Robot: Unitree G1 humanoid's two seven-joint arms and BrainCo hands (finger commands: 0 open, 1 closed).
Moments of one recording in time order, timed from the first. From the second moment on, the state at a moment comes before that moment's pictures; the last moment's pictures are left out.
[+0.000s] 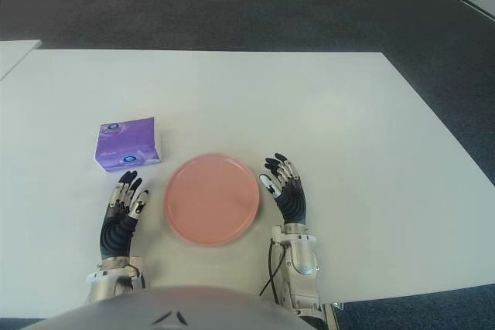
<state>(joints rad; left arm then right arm) 0.67 -0.08 -0.10 -0.12 0.02 -0.41 0.12 0.32 0.04 0.00 0.14 0.06 -0.44 0.05</state>
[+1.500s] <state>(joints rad) 0.18 0.38 -0.11 -0.11 1.27 0.03 0.42 0.21 0.04 -0.02 0.27 0.06 -0.51 0.05</state>
